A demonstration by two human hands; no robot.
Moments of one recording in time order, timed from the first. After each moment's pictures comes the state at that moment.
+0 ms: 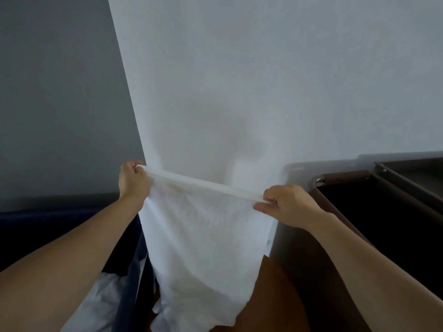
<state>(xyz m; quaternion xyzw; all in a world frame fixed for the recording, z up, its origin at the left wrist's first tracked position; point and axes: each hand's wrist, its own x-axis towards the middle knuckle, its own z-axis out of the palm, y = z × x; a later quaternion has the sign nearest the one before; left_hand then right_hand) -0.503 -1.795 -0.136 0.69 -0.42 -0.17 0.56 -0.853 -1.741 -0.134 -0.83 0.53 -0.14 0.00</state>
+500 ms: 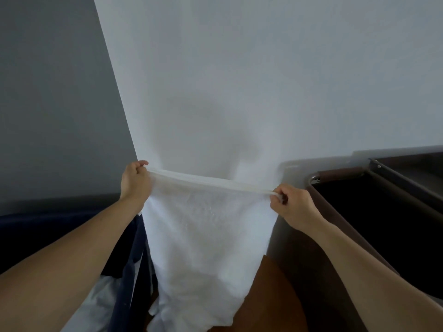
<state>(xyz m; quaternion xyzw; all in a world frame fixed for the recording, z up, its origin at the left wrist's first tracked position) -0.519 -1.805 -0.143 0.68 -0.45 -0.19 0.55 -0.879 -1.748 -0.169 -0.70 0.60 -0.34 0.15</state>
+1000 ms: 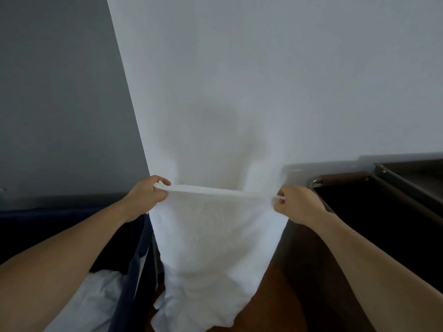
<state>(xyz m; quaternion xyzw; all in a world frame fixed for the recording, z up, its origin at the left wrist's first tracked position) -0.512 -1.752 -0.135 0.64 -0.63 -0.30 0.32 -0.887 -1.747 -0.143 -0.73 0.68 -0.11 0.04</state>
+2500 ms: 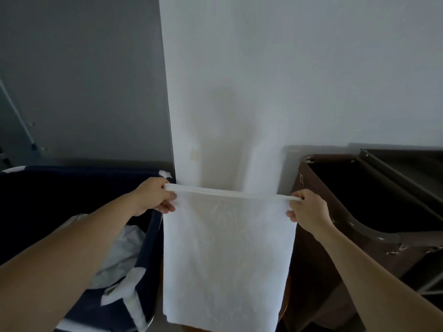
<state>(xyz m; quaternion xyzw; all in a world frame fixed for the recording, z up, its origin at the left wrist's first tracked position) -0.499 -1.576 -0.158 0.66 -0.56 -0.40 0.30 -0.884 -1.573 -0.179 -0.58 0.71 -0.33 0.21</state>
